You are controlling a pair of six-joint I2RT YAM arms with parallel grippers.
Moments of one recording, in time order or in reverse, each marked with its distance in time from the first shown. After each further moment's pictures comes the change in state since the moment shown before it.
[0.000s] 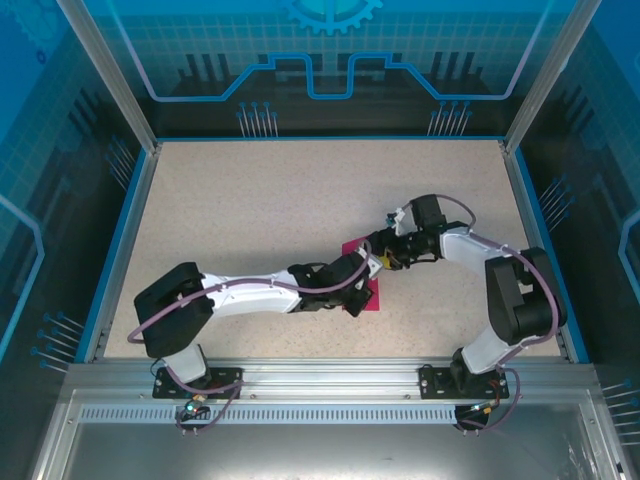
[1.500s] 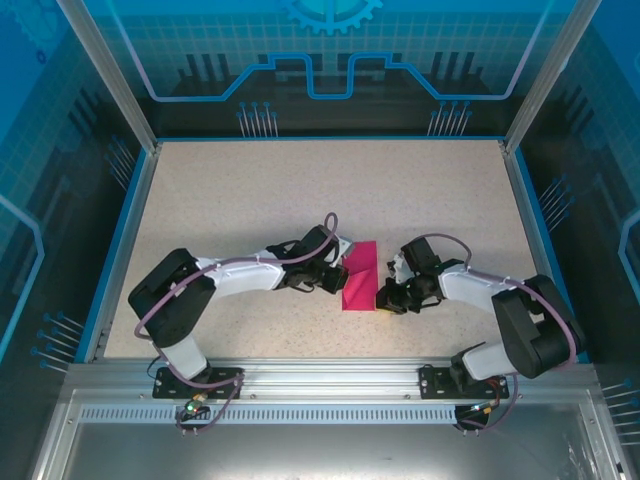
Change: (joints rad) left arm 0.250 0.022 -0.055 0.003 0.213 0.000; right arm 0.156 -0.170 -0.324 -0.069 0.248 -0.061
